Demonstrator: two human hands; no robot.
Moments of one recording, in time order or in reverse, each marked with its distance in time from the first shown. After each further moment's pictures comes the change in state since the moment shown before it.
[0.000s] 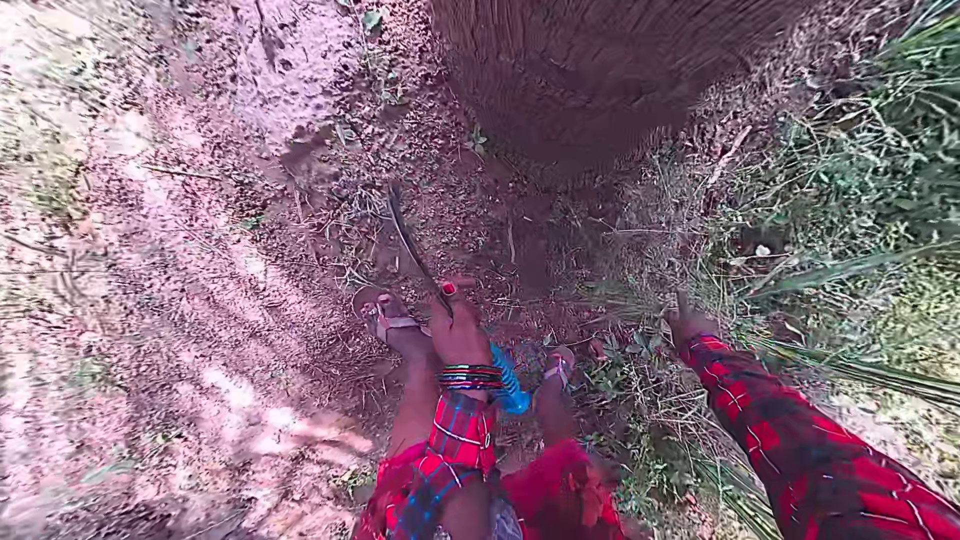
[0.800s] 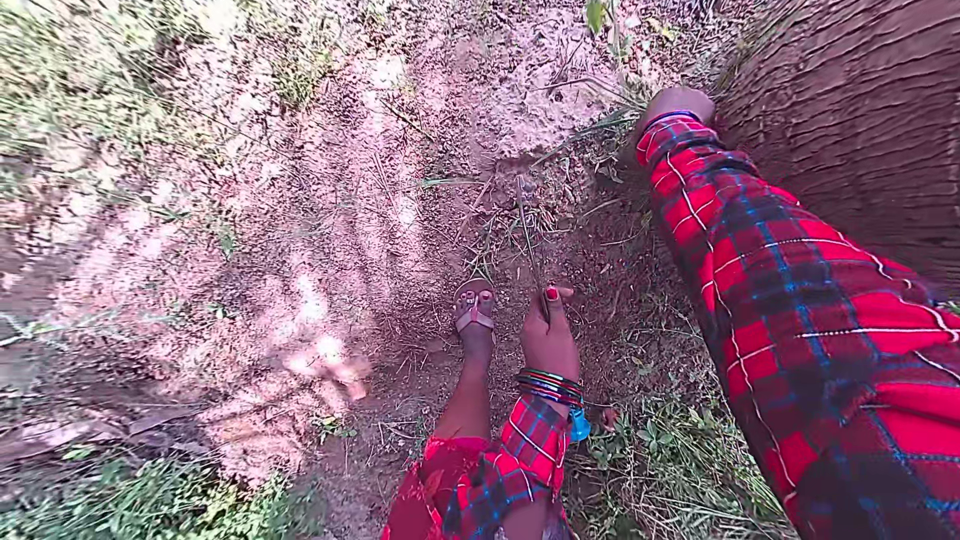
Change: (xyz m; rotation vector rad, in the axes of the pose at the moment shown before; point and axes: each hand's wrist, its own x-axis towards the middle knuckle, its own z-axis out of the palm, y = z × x) left_hand 0.053 0.056 -0.075 -0.203 0.028 -0.189; right_hand -0.032 -0.517 -0.353 -0.186 0.608 -0.147
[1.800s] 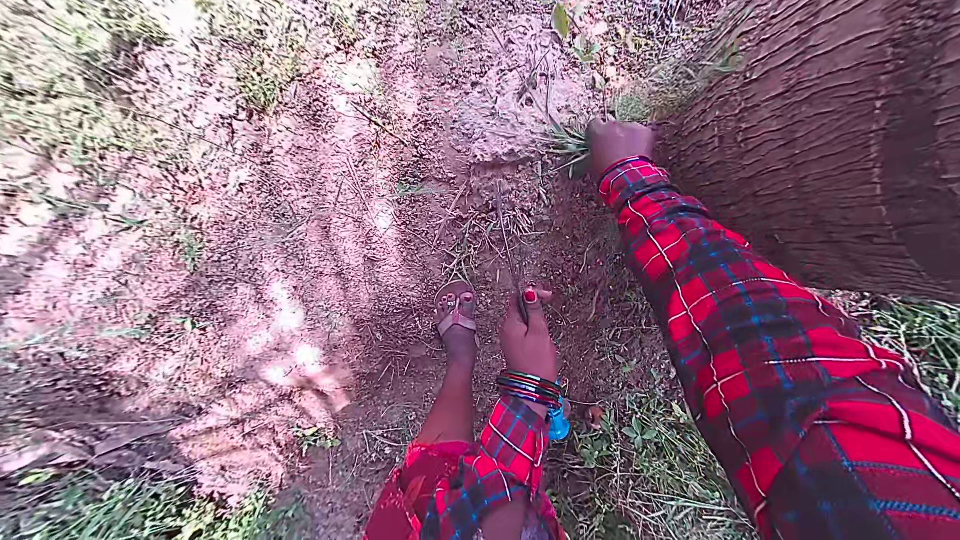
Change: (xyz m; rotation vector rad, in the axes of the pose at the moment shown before) left_hand 0.000 -0.005 0.011 -0.010 0.023 0.023; right_hand -0.044 0.011 0.017 -0.025 0.044 -0.406
